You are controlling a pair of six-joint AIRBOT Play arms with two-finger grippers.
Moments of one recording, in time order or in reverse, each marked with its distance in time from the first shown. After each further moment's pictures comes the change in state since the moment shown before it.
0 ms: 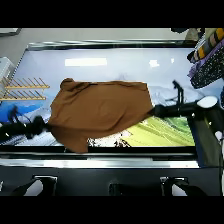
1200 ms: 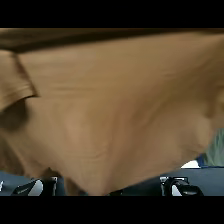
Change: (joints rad) left arm -0.041 0.209 1.045 0.393 -0.194 -0.234; right arm 0.027 0.379 0.756 -0.463 -0.006 0.510
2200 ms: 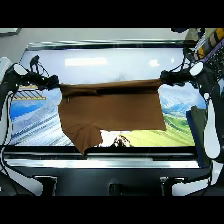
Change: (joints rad) left arm -0.246 -1.065 -0.014 -0.103 0.185 0.252; right arm 0.000 -0.885 -0.137 -0.026 -0.225 -0.116
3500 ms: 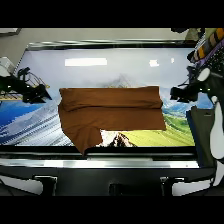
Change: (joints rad) left arm 0.125 0.187 -0.146 0.040 -0.355 -0.088; right arm -0.123 0.039 -0.097 -0.175 0.301 0.019
